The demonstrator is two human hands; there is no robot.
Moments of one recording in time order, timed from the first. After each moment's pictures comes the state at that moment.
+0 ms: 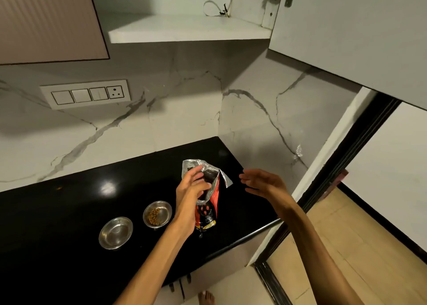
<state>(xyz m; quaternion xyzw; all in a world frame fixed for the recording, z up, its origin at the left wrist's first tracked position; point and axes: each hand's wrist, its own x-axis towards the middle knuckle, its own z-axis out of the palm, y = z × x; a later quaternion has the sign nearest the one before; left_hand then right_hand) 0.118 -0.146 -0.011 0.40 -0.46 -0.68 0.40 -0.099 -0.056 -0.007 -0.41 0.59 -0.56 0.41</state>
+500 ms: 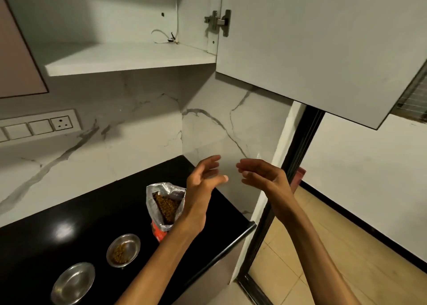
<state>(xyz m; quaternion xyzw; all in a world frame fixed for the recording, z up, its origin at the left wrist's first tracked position) 0.041 -0.109 0.073 0.26 -0.57 -0.70 0.34 -0.120 -0.005 0.075 -0.39 0.62 -0.63 0.24</state>
